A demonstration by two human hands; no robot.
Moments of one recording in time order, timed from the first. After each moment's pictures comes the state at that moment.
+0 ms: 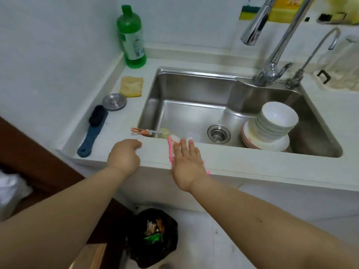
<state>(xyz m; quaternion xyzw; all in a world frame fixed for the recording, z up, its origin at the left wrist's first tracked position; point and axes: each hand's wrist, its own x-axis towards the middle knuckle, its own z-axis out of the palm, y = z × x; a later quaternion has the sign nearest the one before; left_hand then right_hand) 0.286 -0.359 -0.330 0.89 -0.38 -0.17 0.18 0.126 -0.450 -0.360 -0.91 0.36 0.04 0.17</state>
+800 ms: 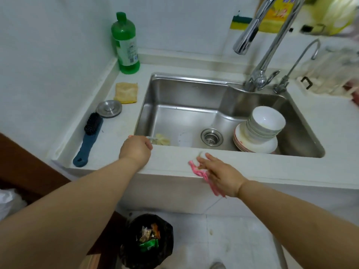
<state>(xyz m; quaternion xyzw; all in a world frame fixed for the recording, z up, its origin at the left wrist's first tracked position) 0.293 -0.398 -0.315 0.88 -0.35 -0.23 0.22 0.042 -0.487 -0.330 -0.89 0.34 0.07 0.31</state>
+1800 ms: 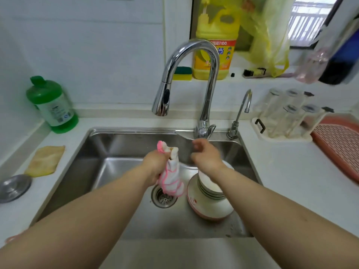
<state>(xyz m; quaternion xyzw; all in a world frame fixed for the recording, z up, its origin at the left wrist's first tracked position) 0.123 -0.701 -0.246 0.68 -0.19 -0.52 0.48 -0.006 -0.775 -0.250 -0.68 0.51 -0.23 0.47</state>
